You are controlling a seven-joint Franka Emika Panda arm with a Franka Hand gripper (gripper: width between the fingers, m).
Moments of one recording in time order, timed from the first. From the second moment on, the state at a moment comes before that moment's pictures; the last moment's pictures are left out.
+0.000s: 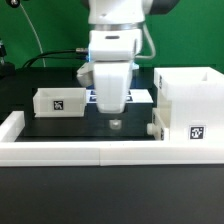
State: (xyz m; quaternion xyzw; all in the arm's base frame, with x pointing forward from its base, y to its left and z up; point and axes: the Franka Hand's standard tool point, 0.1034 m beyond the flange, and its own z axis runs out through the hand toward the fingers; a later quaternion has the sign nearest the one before) arm 0.537 -0.025 0.024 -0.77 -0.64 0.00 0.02
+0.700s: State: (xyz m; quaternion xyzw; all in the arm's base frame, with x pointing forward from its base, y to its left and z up) arm 0.488 -0.092 0.056 -0.79 -0.62 0.00 0.00
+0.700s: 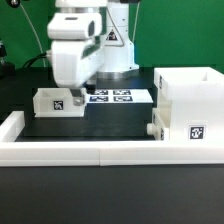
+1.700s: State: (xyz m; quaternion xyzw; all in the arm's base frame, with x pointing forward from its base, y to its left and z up) arm 0.468 -0.105 0.070 -0.93 -0.38 -0.04 -0.01
